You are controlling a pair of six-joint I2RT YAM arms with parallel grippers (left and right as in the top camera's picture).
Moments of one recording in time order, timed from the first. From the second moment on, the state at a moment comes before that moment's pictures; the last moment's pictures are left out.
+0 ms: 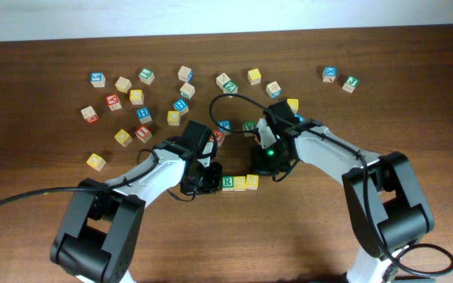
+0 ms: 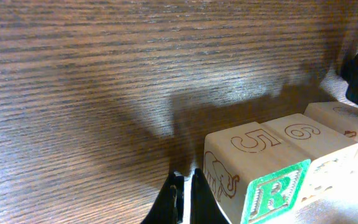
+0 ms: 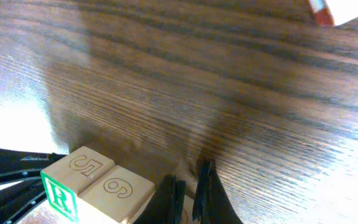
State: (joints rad) left arm -0.45 1.82 1.00 -0.58 0.35 -0.45; right arm 0.37 1.91 1.13 -0.60 -0.45 0.31
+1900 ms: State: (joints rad) left arm -0.48 1.82 1.01 -0.63 0.31 -0.45; right arm 0.41 1.92 1.19 -0.81 -0.26 0.51
